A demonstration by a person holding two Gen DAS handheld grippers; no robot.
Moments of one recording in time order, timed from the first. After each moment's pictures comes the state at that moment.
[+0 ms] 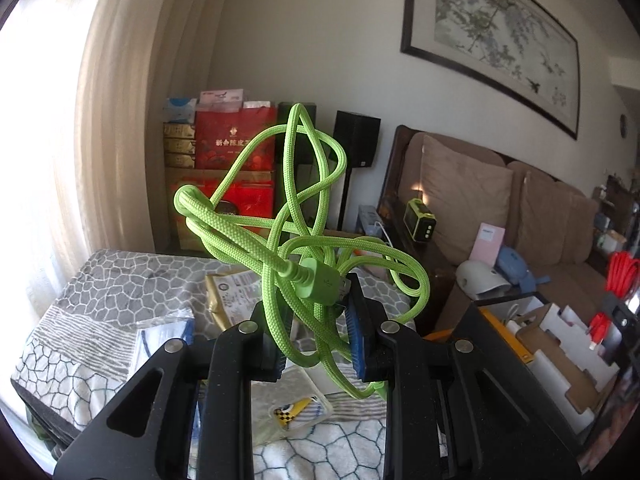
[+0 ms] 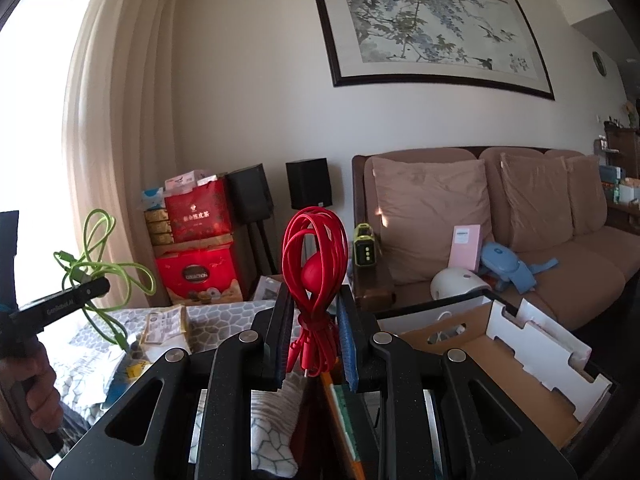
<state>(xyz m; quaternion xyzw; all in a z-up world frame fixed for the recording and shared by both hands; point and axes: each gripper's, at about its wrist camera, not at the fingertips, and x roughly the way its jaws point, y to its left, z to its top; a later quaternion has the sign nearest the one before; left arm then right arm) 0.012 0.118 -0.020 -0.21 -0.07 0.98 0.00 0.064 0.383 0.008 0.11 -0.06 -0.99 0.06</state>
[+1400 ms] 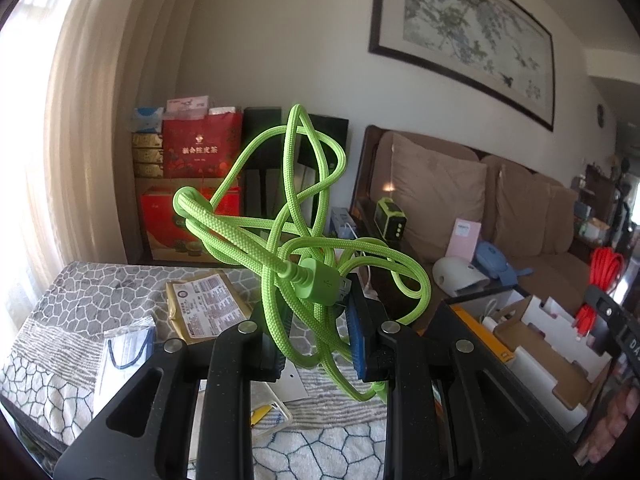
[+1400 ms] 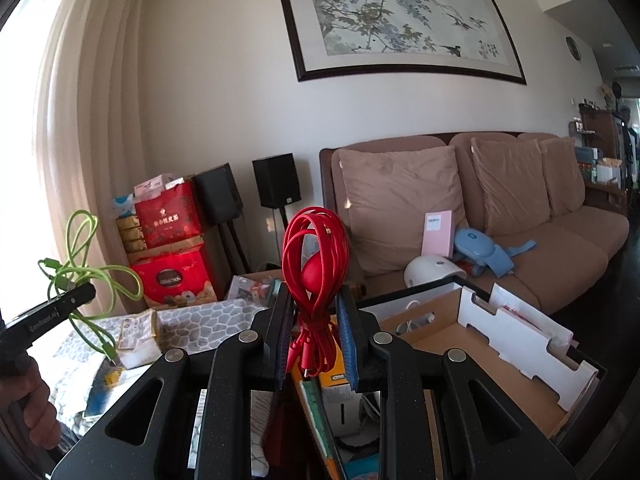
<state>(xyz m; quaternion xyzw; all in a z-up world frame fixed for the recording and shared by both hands) 0.004 0.151 -0.020 -0.20 -0.05 0.98 0.05 0.058 0.413 0.002 0.13 -0.09 -0.99 0.01</state>
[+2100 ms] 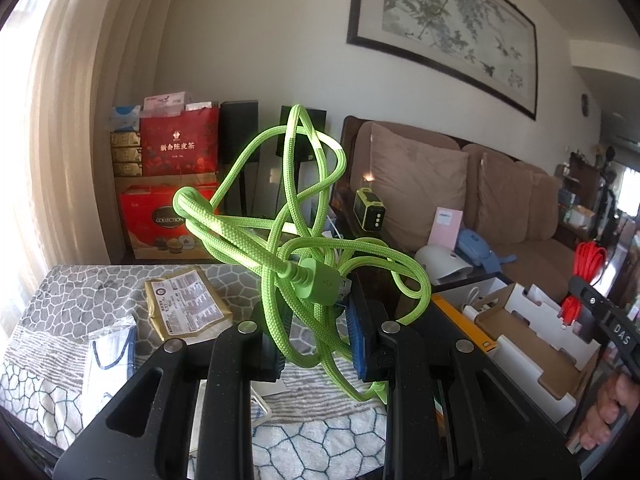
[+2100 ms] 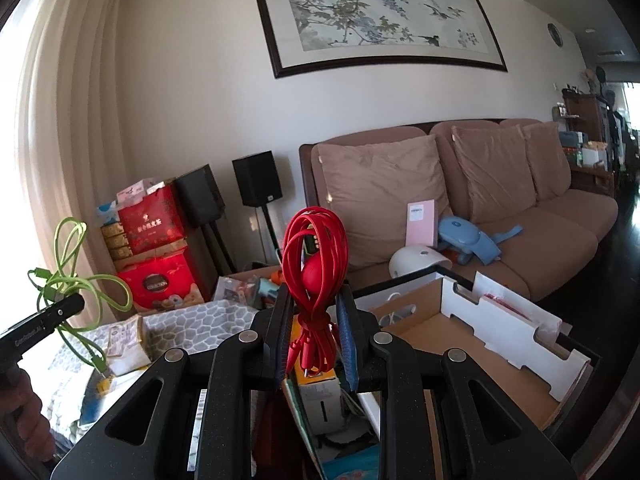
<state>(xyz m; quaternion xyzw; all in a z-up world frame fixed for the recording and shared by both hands) 0.006 0.170 -0.018 -0.21 -0.05 0.97 0.08 0.054 0.432 -0.002 0.14 -0.11 -0.98 -0.02</state>
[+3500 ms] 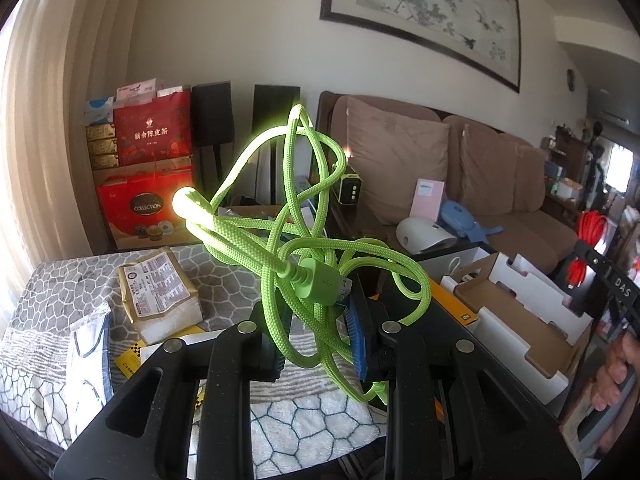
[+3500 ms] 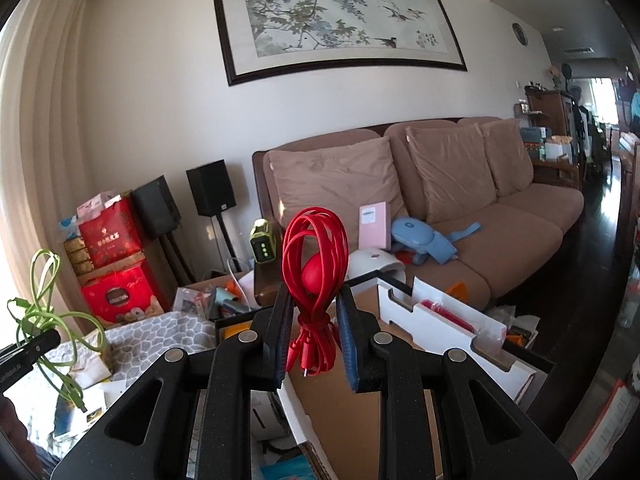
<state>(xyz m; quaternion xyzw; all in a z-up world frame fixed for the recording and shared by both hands) 0.007 0.202 -0.027 -0.25 -0.02 0.96 0.12 0.066 0.480 -0.002 0.14 -0.12 -0.98 -0.09</state>
